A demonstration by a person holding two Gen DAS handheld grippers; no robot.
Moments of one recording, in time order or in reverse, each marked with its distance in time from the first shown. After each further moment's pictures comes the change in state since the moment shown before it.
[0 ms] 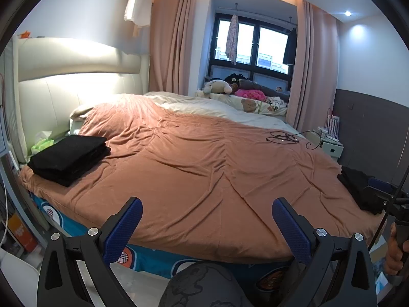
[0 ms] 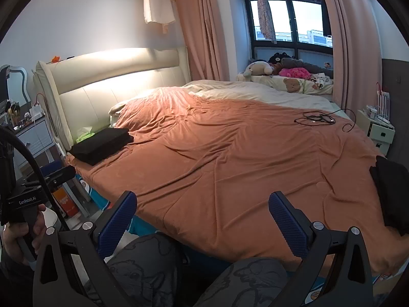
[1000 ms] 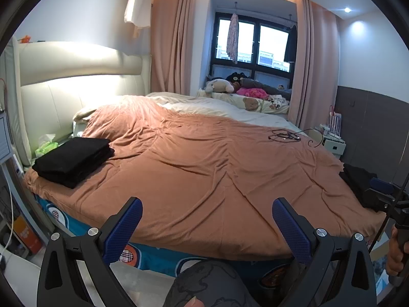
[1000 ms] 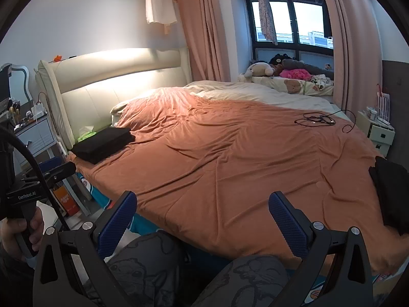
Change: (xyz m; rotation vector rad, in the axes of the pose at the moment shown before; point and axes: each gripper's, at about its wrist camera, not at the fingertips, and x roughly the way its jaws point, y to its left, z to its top) left arm -0.009 -0.002 0.001 0.020 0.001 0.023; right arm -0.007 -0.008 -0.001 -0.013 -0.002 0.002
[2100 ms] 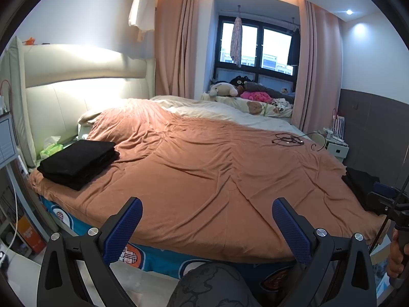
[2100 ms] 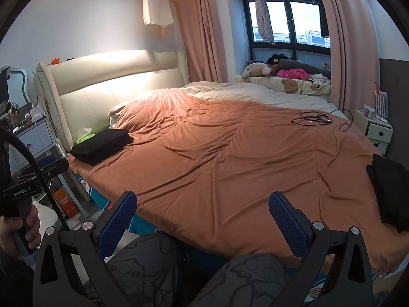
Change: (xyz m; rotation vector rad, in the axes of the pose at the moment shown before) left arm -0.010 -0.004 0.002 -0.004 -0.018 0.023; right arm -0.004 0.003 -0.001 0.011 -0.002 -0.006
